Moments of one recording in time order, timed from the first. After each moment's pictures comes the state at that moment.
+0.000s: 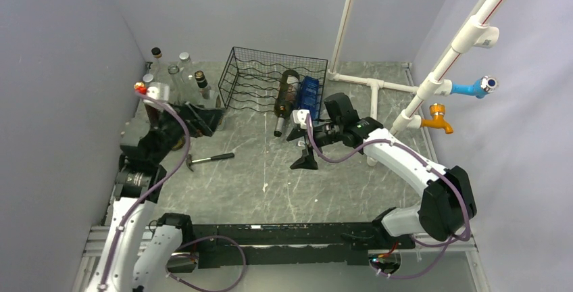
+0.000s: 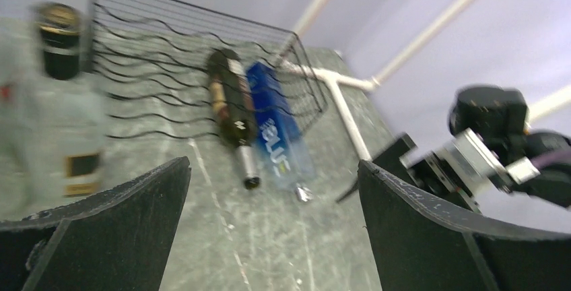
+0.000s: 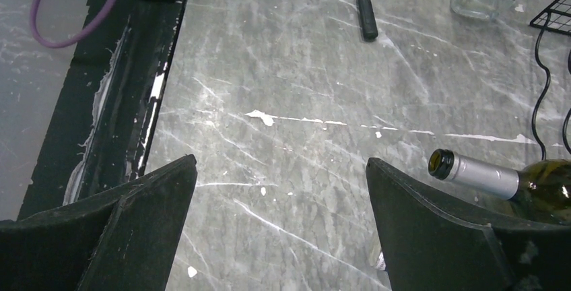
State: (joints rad) left arm -0.03 0.64 0.82 -0.14 0.44 -0.52; right arm 0.56 1.35 0.99 -0.40 -0.98 -0.67
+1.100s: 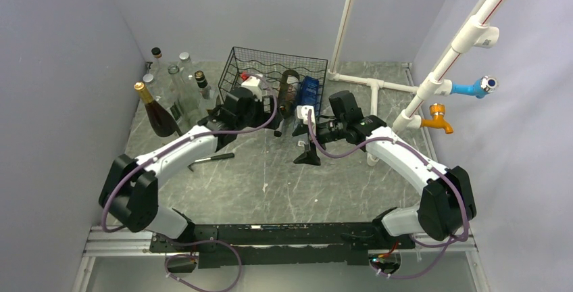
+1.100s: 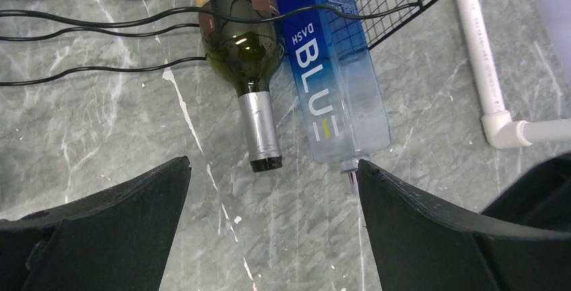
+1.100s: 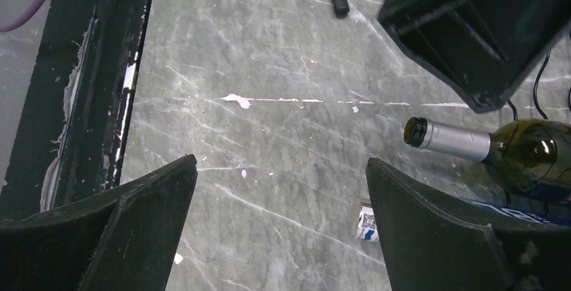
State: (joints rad) left arm -0.61 1.42 1.01 -0.04 -0.02 -0.39; right arm 0.51 1.36 1.00 -0.42 -0.94 -0.68
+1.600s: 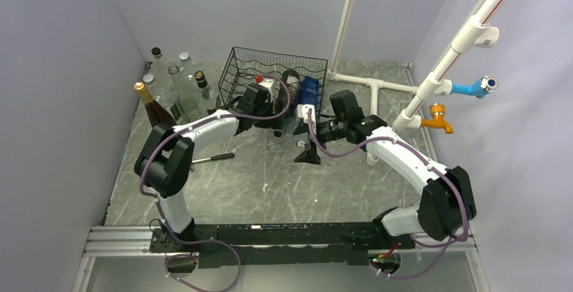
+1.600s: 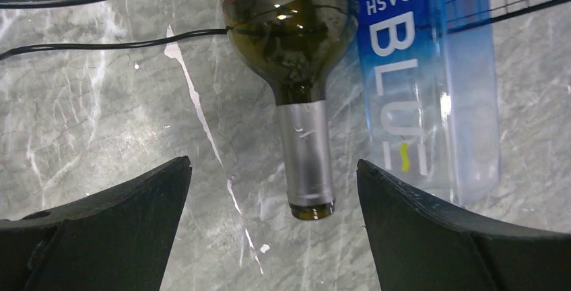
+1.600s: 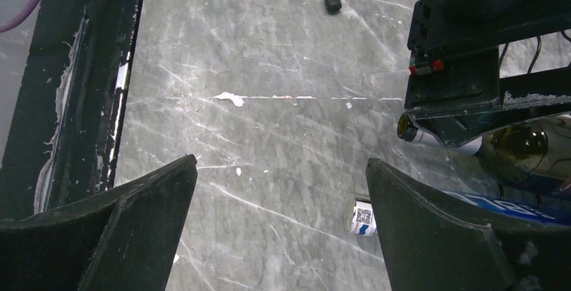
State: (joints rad) left arm -0.58 1.76 1.20 -0.16 -0.02 -0.36; right arm 0.50 1.36 1.00 -0.41 -0.92 -0.68
